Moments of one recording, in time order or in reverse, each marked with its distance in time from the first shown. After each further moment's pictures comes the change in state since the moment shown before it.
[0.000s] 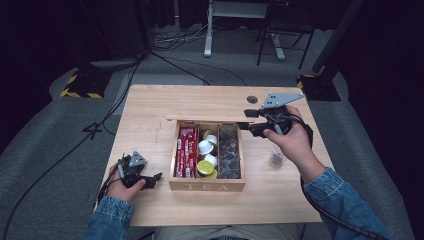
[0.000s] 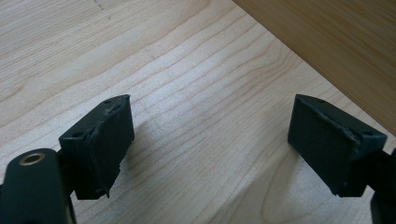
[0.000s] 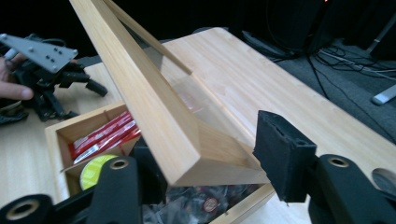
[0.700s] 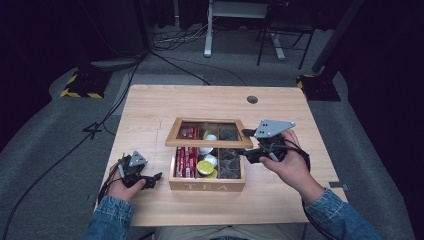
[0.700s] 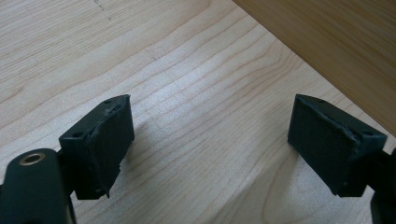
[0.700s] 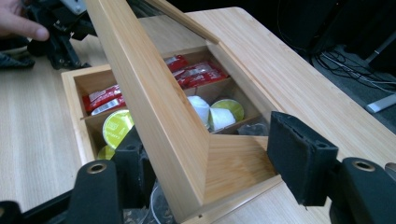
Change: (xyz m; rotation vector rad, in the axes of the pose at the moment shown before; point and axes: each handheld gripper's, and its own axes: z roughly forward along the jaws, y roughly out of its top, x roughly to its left) left arm 0.000 0.000 0.001 -0.005 0.002 -0.001; right arm 0.047 -0.036 0.004 0.047 -0.017 -0.153
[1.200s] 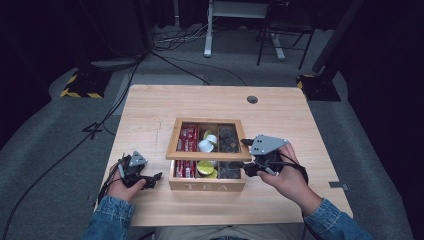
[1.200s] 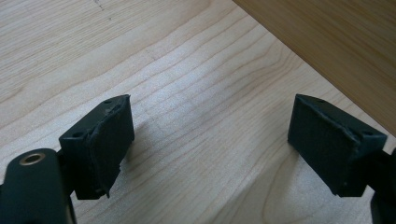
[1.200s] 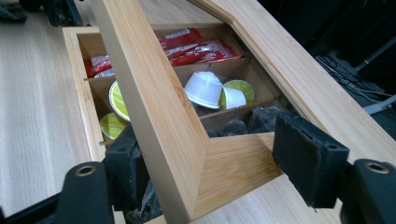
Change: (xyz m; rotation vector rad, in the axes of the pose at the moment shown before) left arm 0.000 0.000 0.000 0.001 0.000 0.000; right arm 0.024 -0.022 0.009 0.037 -0.031 -0.111
